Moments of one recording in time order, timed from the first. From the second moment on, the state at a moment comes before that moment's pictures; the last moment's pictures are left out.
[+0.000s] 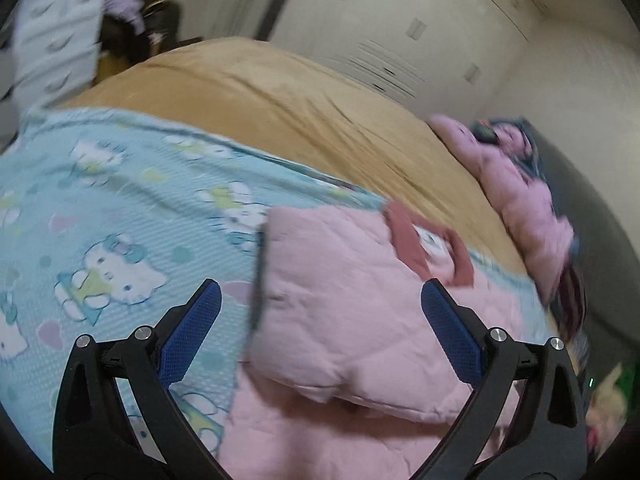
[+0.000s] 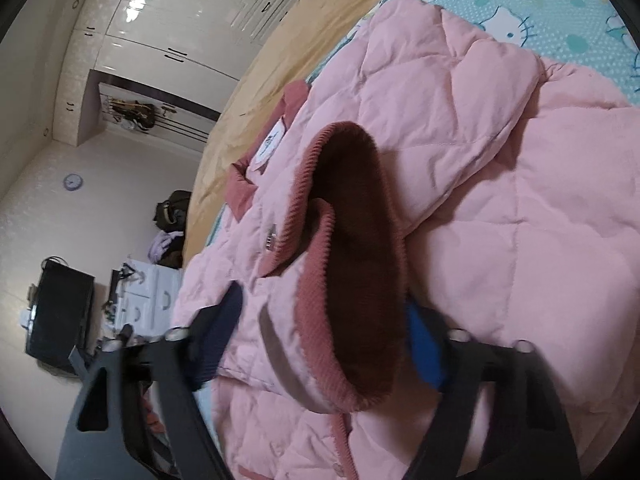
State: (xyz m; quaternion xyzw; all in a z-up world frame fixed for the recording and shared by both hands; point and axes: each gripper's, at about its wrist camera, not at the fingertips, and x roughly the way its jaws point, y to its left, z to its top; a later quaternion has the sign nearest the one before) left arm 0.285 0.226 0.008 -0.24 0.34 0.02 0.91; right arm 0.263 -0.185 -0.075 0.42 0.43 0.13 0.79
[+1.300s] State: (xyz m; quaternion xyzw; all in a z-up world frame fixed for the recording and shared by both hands) left arm 0.327 0.128 -0.048 -0.16 0.41 -0.07 0.89; right arm 0.331 -0.195 0.033 0.13 0.32 0.17 0.92
